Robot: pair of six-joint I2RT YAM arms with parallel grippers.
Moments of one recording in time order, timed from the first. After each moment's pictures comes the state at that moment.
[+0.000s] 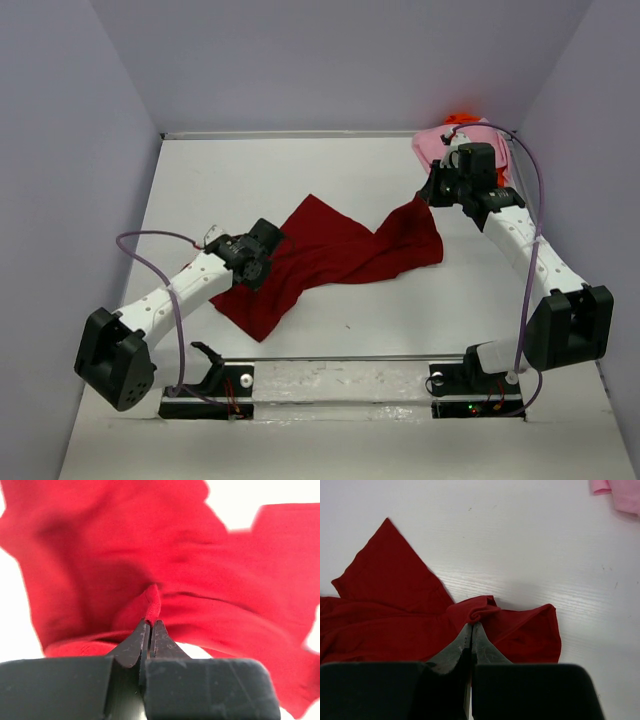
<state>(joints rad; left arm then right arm) -0.62 1.22 0.83 -0.93 -0.43 -1.58 0.17 1.39 1.19 -0.40 -0.19 0.19</state>
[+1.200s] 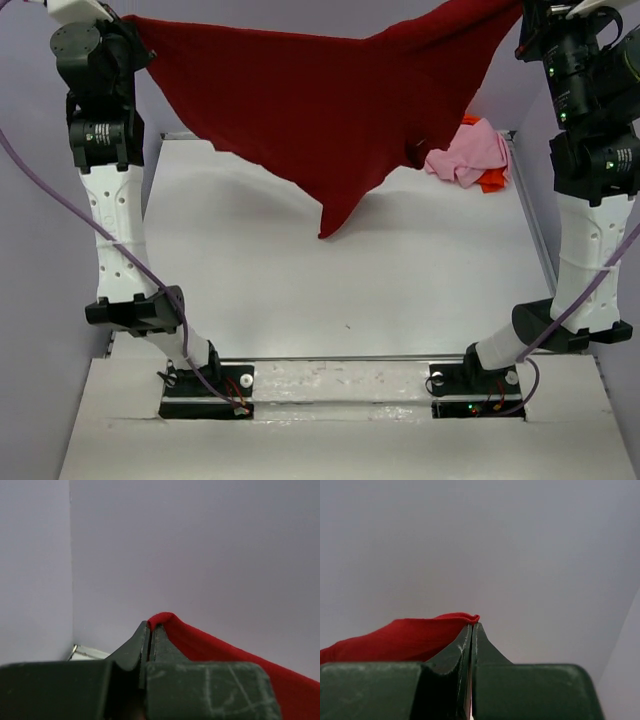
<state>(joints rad) 0.06 1.65 2.31 -0.44 -0.11 -0.29 0.17 1.53 2.40 -0.44 0.07 -0.03</state>
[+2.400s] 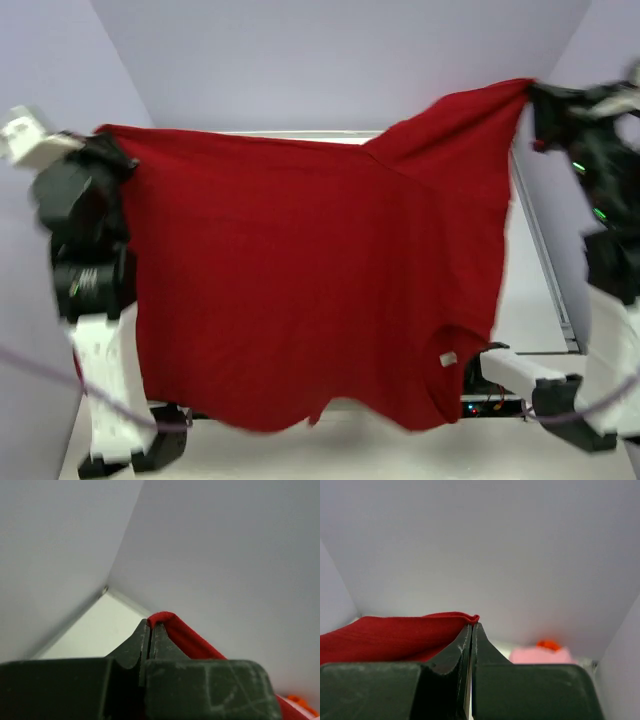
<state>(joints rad) 0.09 0.90 1.69 -0.56 -0.31 -0.45 0.11 1.06 1.99 -0.53 -0.12 0.03</state>
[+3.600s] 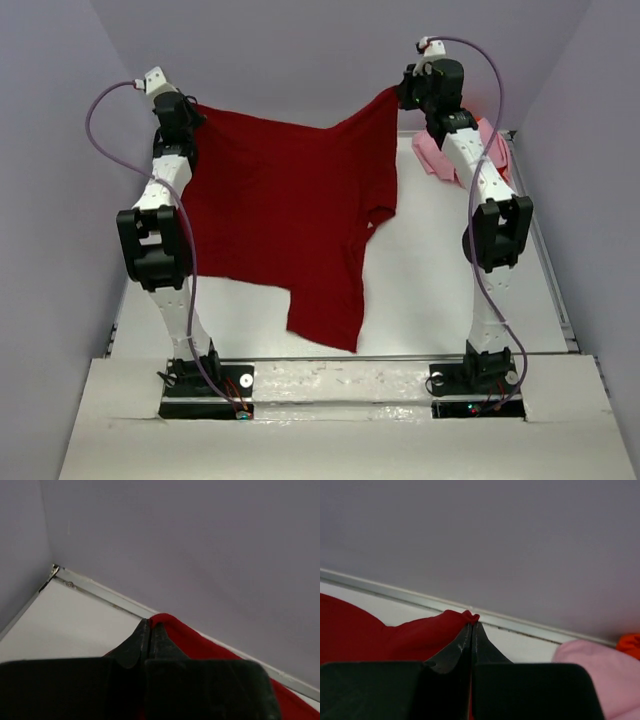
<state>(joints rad) 0.09 2.01 1.67 0.17 -0.17 -0.43 0.18 2.24 2.21 -0.16 -0.12 0.08</state>
